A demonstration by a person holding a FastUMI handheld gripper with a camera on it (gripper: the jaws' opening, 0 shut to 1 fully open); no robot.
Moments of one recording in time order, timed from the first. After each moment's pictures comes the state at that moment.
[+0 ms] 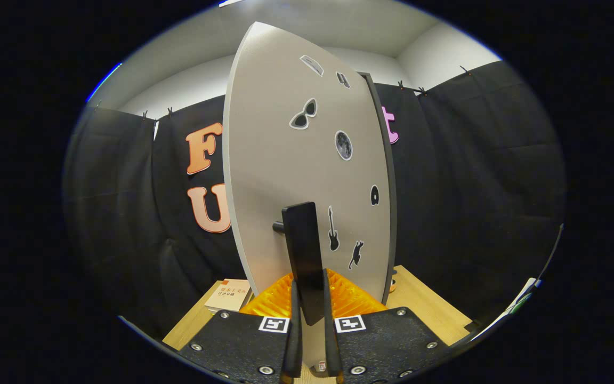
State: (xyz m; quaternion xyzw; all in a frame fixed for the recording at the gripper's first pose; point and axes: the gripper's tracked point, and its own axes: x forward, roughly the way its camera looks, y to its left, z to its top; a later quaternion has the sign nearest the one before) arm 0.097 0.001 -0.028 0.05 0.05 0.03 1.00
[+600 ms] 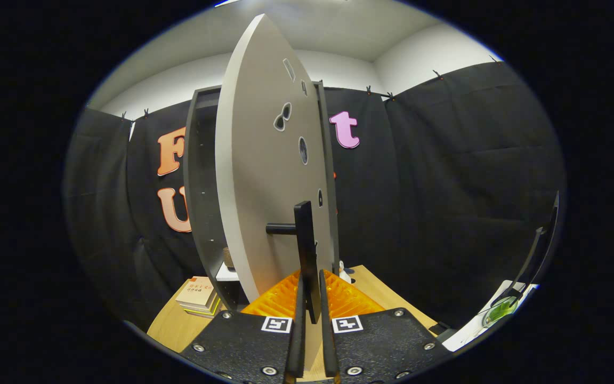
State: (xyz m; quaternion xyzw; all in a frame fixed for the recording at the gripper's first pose) arm 0.045 -0.108 -0.033 0.05 0.05 -0.05 1.00
